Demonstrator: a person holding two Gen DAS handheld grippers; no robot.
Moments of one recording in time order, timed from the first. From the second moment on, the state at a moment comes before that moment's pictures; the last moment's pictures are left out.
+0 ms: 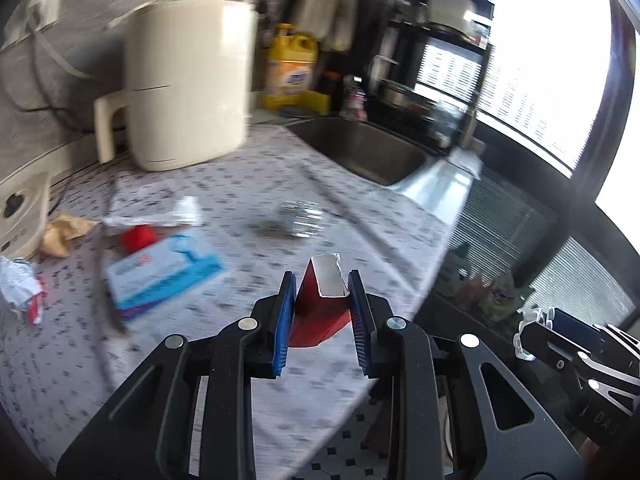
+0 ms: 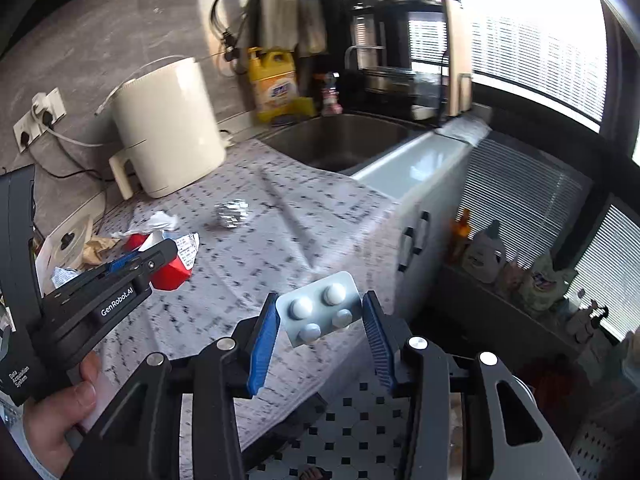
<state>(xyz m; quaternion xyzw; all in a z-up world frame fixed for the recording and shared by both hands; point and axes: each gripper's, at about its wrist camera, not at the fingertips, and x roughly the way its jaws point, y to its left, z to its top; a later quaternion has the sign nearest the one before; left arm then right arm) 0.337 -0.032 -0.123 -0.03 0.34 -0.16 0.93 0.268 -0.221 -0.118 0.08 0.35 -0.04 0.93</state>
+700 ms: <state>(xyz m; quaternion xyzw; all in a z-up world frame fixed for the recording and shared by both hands) 0.231 -0.196 -0.173 0.01 0.39 -0.22 0.89 0.142 -0.397 -0.164 0.13 0.39 -0.12 0.90</state>
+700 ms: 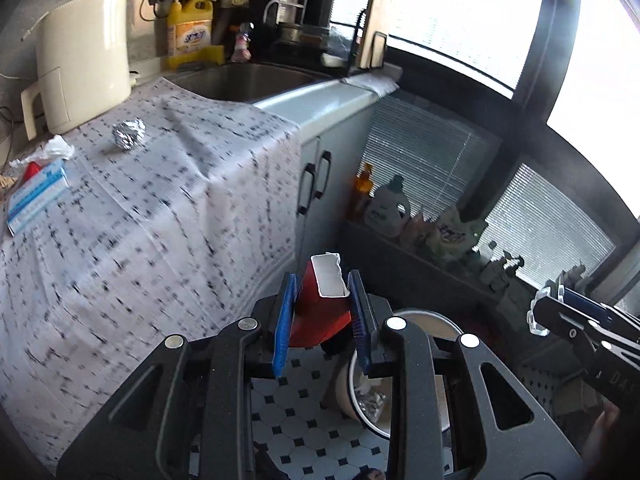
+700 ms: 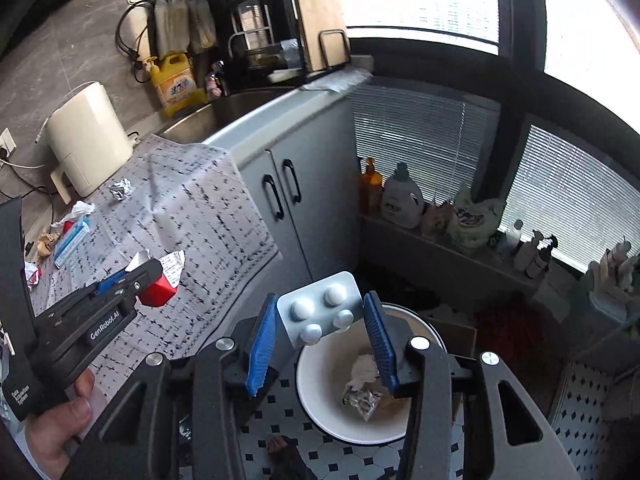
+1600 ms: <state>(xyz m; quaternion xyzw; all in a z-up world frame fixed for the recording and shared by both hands) 0.175 -0.333 -0.209 0.02 0.42 -0.35 0.84 0.060 -0.496 -0.180 0.15 0.39 -0.22 0.88</state>
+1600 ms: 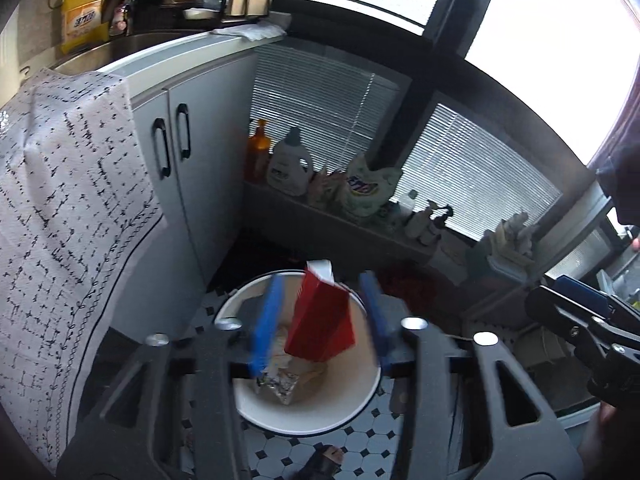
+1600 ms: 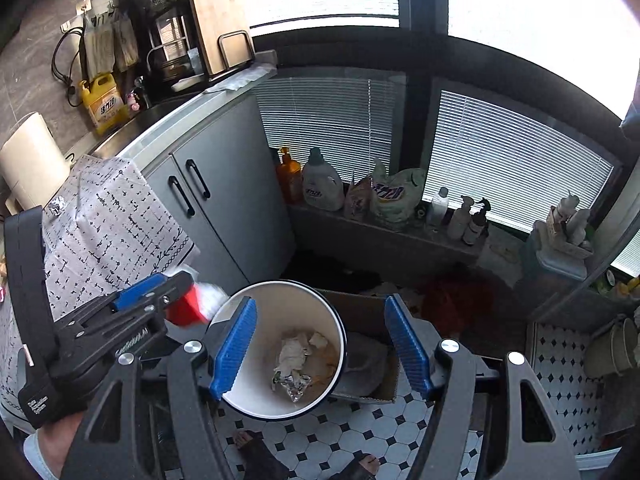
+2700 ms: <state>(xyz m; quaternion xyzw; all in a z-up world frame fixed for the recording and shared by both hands) 0.229 -0.077 -0.108 -0.04 0.31 -0.09 0.95 0.175 -0.322 -0.111 0.10 0.34 -0.04 0.94</state>
